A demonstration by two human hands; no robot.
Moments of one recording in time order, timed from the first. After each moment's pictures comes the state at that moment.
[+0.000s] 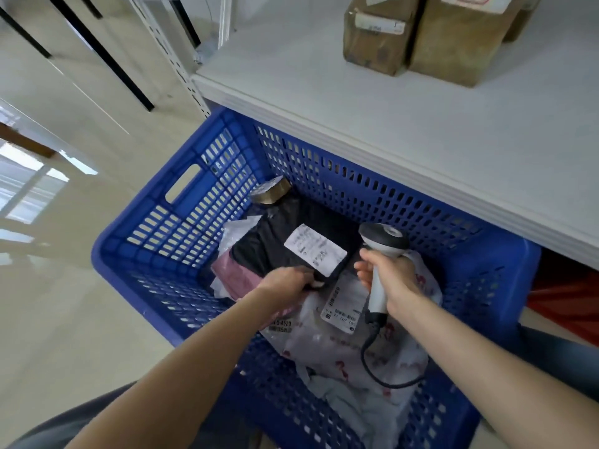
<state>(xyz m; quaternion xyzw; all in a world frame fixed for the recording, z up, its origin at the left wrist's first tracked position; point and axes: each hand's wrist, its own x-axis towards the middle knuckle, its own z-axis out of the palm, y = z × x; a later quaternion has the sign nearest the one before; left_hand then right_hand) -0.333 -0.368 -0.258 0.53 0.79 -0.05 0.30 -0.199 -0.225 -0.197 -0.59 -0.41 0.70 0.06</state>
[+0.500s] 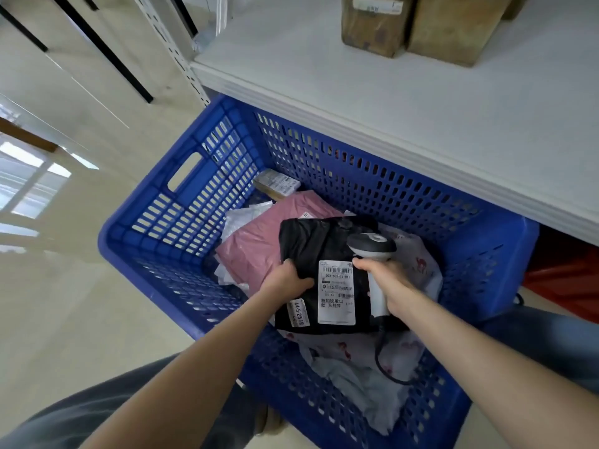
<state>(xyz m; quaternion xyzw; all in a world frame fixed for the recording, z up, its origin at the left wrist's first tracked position) -0.311 -0.381 -0.264 0.18 0.89 0.07 0.41 -0.182 -0.239 -0.226 -0.58 -0.47 0.66 -0.04</state>
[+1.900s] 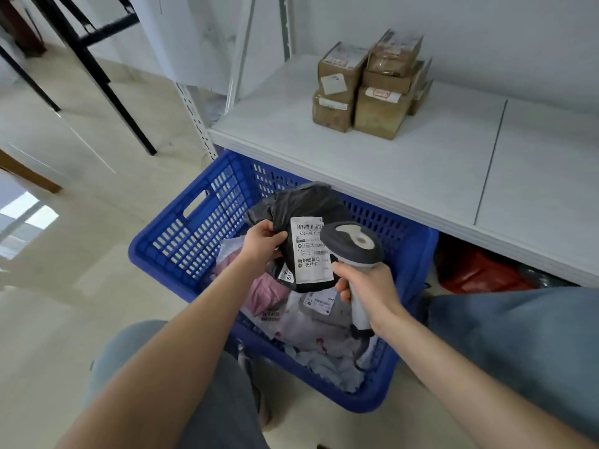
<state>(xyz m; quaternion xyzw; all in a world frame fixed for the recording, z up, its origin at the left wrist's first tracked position) -0.305 -0.381 -0.117 0.05 0.73 0.58 0.35 -0.104 -0.314 -0.040 -0.48 -0.53 0.69 0.11</state>
